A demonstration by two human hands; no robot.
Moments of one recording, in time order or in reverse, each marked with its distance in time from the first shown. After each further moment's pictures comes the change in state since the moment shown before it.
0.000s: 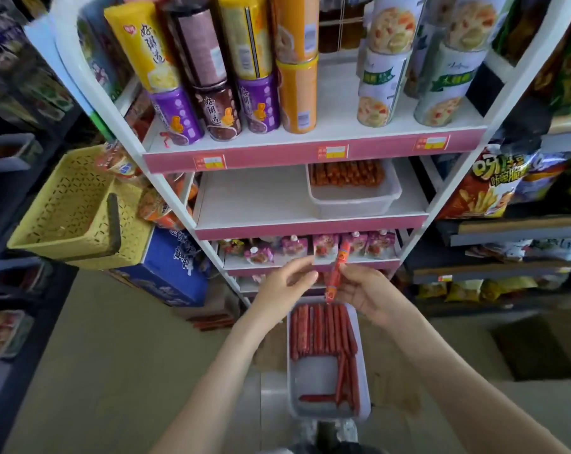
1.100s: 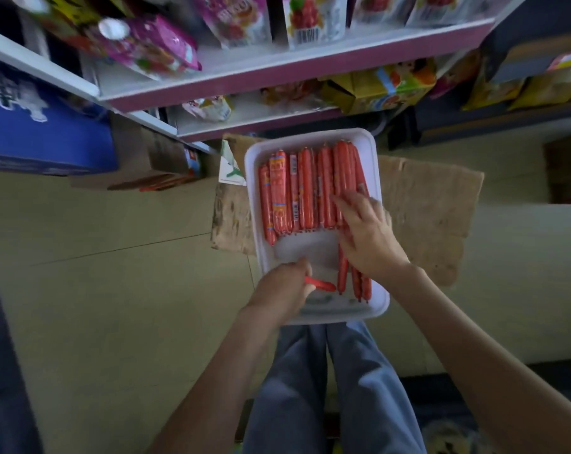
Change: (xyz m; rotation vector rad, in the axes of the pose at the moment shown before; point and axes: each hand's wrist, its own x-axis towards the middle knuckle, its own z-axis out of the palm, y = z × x) left_hand 0.038 -0.318 0.164 0.652 -0.540 -0.339; right_hand 0.130 0.279 -0.175 -1.456 0.023 -0.143
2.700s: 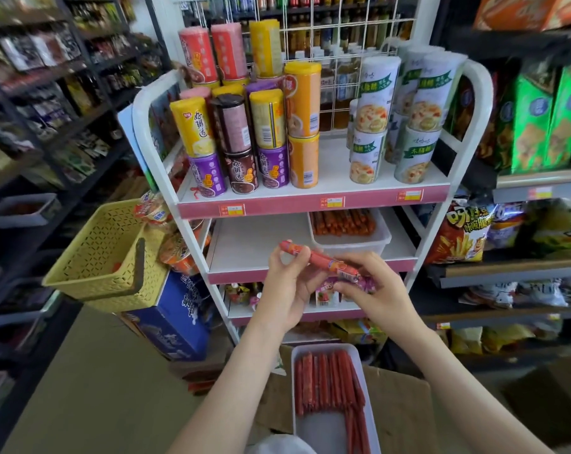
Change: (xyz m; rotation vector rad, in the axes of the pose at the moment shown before) left_hand -0.310 0.177 -0.271 -1.761 0.450 0.812; right_hand -0.163 -0.277 -0.317 0.400 0.673 -0.747
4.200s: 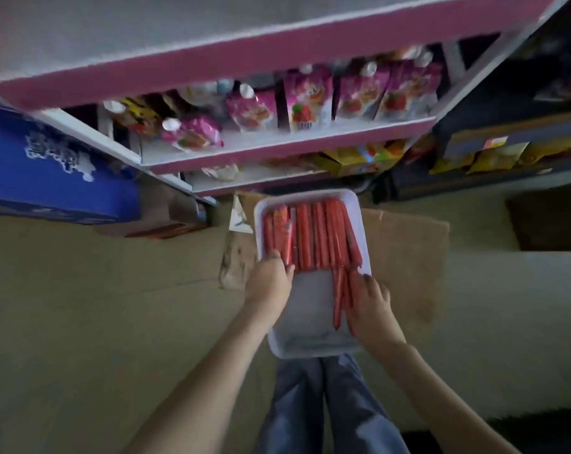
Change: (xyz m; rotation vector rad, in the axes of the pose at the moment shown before) left_hand 0.060 -0.294 -0.285 2.019 0.032 -0.542; right_hand -0.289 0.276 0.130 -0.560 -0.728 1.023
